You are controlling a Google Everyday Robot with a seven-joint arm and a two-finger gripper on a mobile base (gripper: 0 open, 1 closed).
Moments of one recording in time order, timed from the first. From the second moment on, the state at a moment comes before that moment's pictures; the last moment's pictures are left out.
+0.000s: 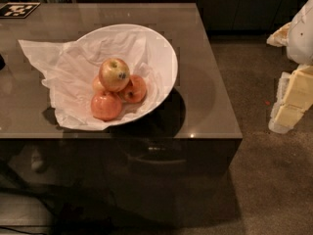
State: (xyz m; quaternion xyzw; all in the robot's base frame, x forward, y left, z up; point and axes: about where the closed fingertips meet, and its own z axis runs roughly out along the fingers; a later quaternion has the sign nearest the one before) arm 0.438 -0.216 0.976 -0.60 0.78 -0.03 0.16
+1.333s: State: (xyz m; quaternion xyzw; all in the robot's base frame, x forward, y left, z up) arm 0.466 -0.098 1.018 -0.68 0.71 -0.04 0.15
